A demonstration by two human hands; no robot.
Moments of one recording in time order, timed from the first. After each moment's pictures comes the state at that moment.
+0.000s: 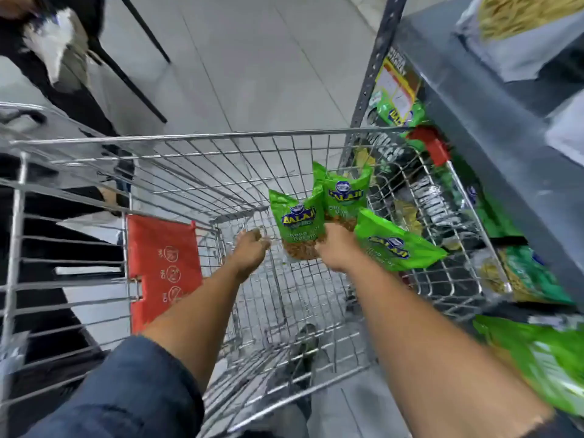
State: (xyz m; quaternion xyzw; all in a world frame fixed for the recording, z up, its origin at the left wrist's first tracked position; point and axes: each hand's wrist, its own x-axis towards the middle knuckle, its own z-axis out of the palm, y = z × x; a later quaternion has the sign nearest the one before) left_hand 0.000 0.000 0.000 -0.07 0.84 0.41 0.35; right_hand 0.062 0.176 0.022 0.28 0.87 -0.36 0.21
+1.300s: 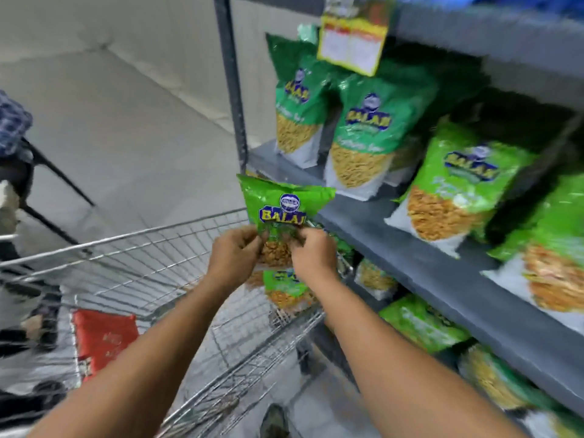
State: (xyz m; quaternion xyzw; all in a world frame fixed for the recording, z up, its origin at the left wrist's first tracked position) left_hand 0.109 0.092 0.241 0.30 0.82 0.48 0.10; right_hand 0.202 0.203 0.241 0.39 0.82 -0.37 -0.21
